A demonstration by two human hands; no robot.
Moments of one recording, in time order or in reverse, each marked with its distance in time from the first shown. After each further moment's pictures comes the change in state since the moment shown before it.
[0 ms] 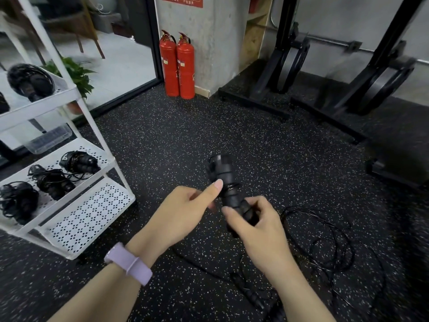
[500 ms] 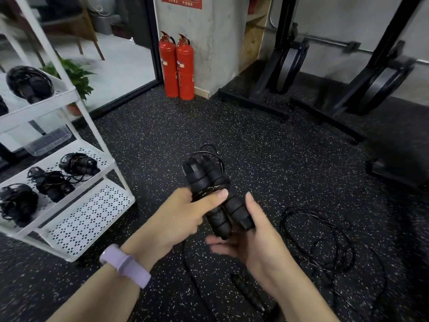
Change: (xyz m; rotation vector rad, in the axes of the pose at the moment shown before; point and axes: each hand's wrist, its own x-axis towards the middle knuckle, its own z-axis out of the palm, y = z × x) left_hand -0.007 0.007 -0.001 -0.288 -0.172 0.076; right_hand -0.007 -0.013 0.008 0.542 -0.354 0.339
